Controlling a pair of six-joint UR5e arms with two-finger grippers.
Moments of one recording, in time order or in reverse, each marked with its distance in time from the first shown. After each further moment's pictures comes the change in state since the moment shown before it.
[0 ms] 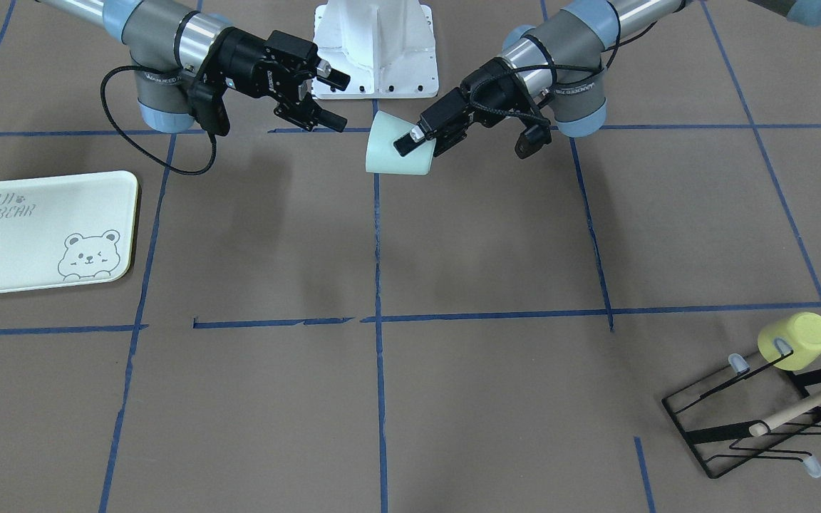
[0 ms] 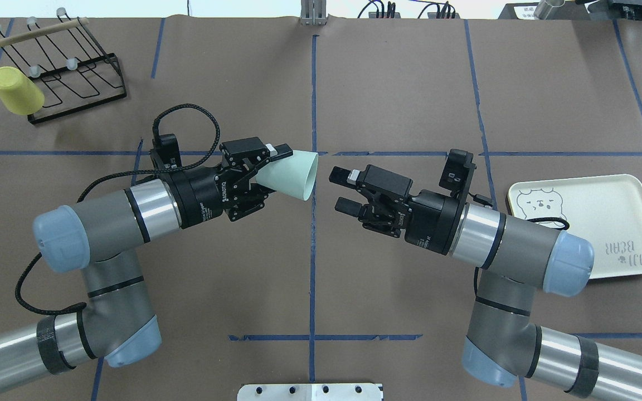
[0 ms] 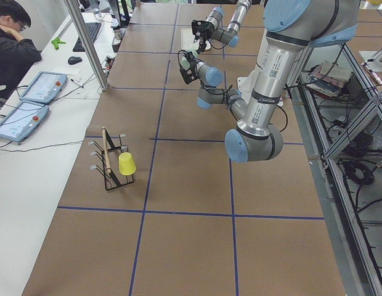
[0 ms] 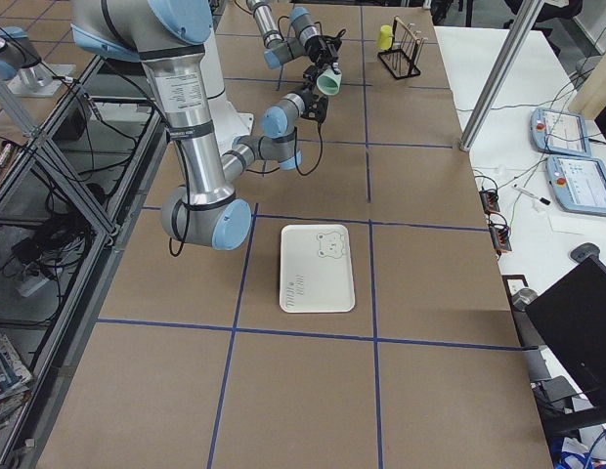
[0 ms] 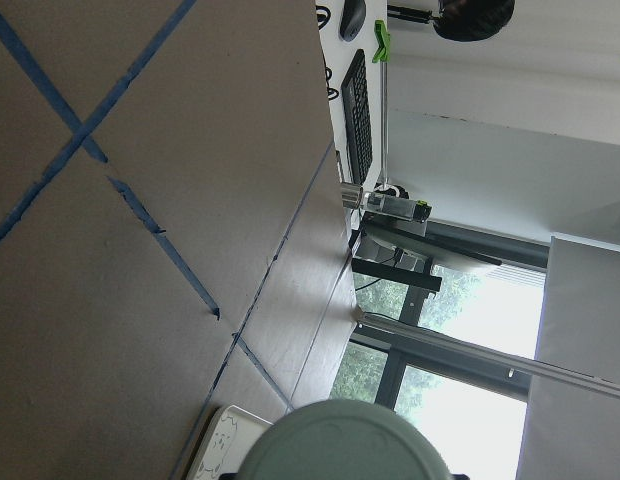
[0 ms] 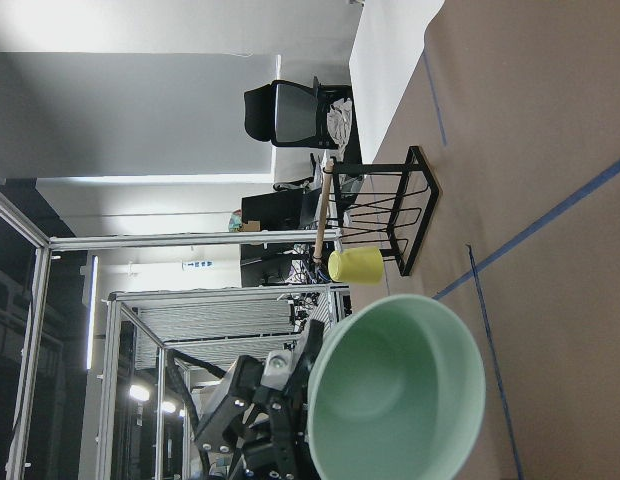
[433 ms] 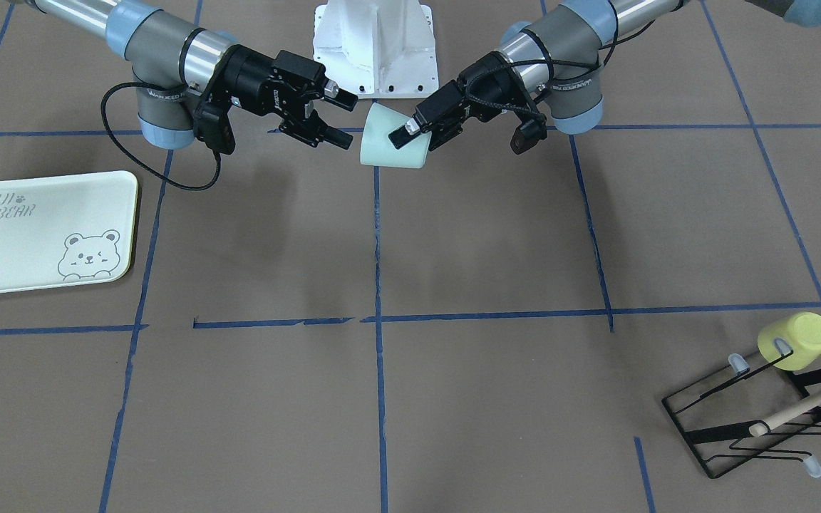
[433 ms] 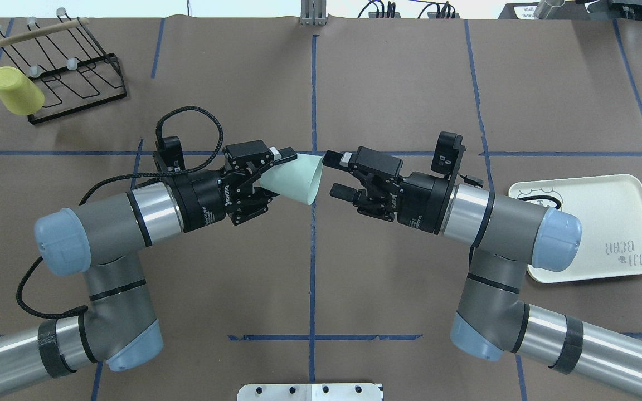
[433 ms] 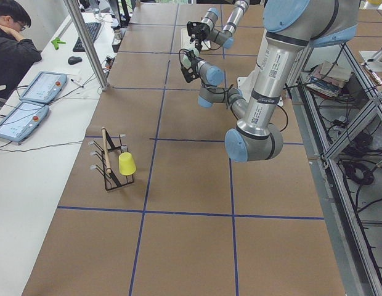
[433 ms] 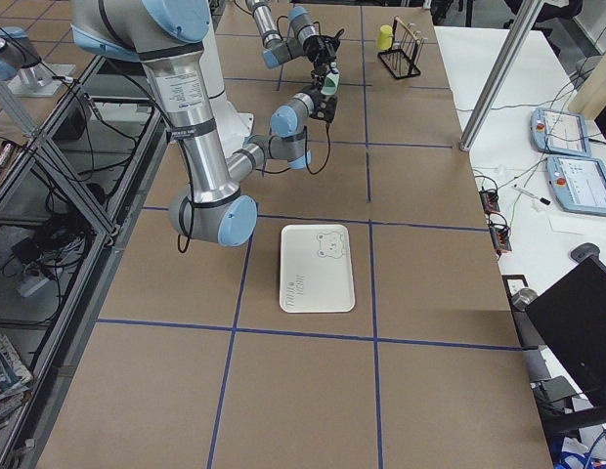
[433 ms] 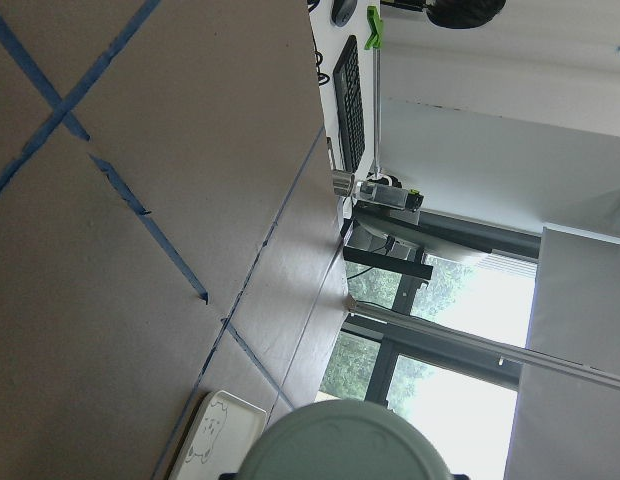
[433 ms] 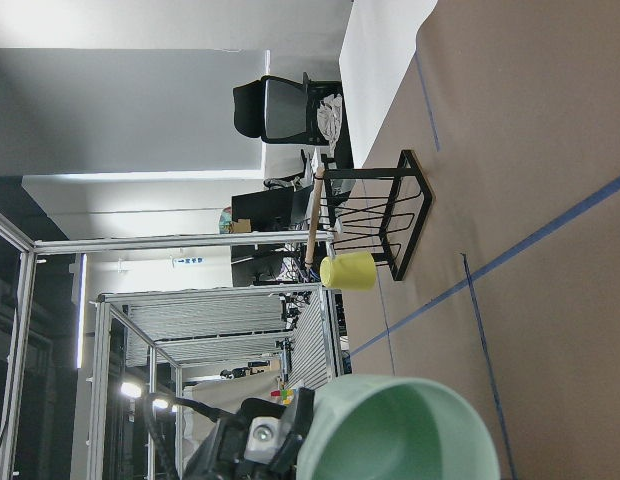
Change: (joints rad) left arm 0.014 -0.002 -0.004 0.000 -0.003 0.002; right arm 0.052 0.041 -0.049 -0.002 0.072 0.031
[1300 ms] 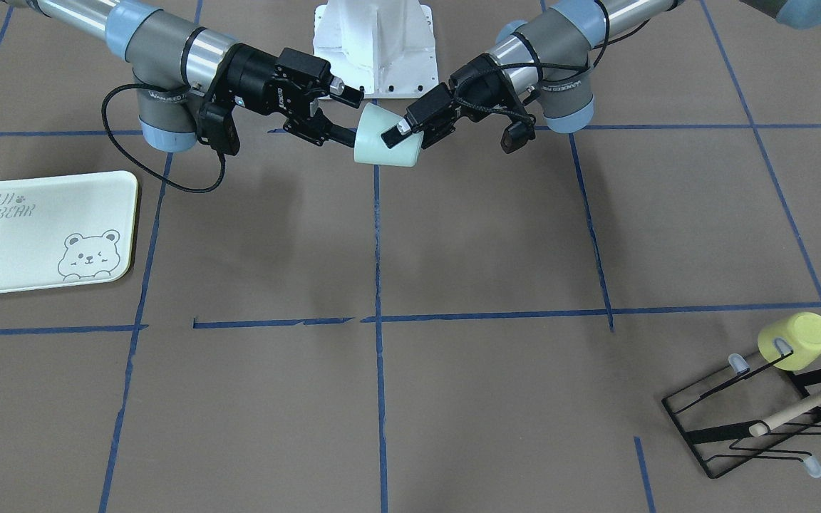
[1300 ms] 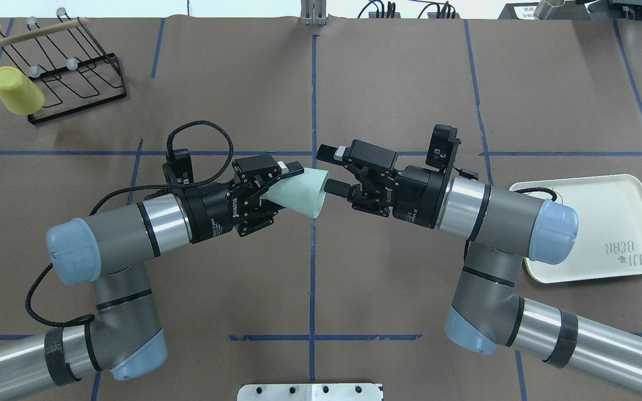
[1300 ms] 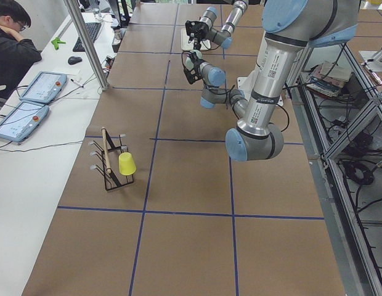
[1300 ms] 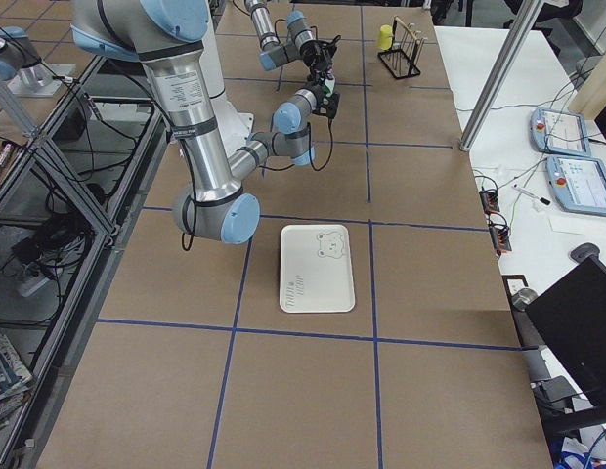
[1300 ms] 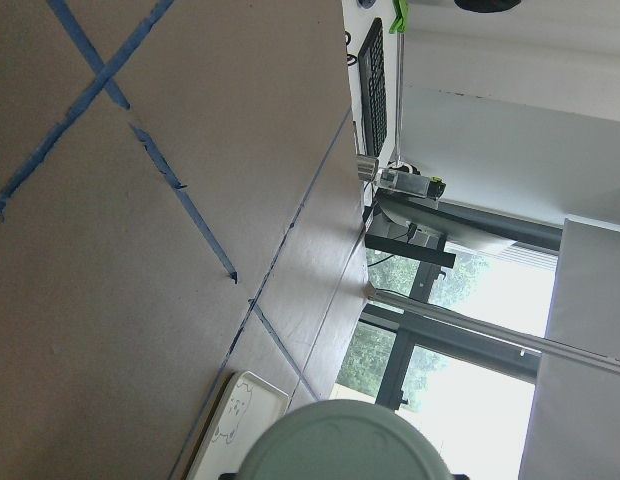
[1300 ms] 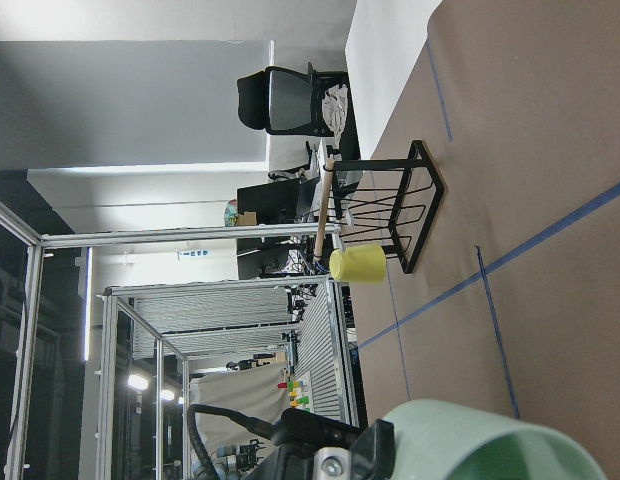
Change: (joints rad) left arm 0.026 -0.007 0.015 0.000 0.001 0.000; right arm 0.008 0.022 -0.004 -0.005 0.016 0.011
